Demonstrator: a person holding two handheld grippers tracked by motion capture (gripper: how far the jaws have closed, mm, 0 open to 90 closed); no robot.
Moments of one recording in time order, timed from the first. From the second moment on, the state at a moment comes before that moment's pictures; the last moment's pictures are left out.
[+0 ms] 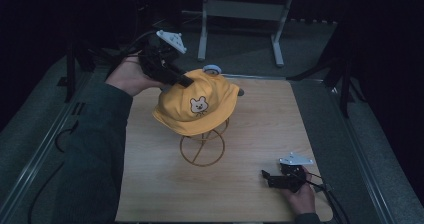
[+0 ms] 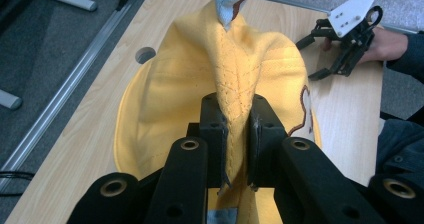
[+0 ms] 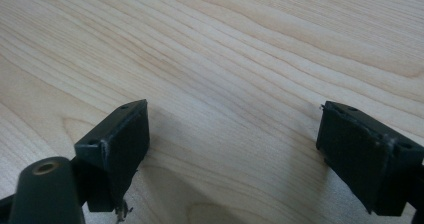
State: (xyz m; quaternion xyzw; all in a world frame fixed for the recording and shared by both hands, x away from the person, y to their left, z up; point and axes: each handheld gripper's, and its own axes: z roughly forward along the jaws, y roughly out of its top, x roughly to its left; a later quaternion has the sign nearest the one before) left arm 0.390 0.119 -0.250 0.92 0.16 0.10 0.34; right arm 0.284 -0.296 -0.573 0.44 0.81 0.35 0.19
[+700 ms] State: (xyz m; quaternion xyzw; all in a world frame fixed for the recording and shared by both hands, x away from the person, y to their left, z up) left arm 0.406 0.084 -0.276 0.94 0.14 0.08 0.29; right arm 0.283 -0.296 -0.573 0.44 0.81 0.35 0.19
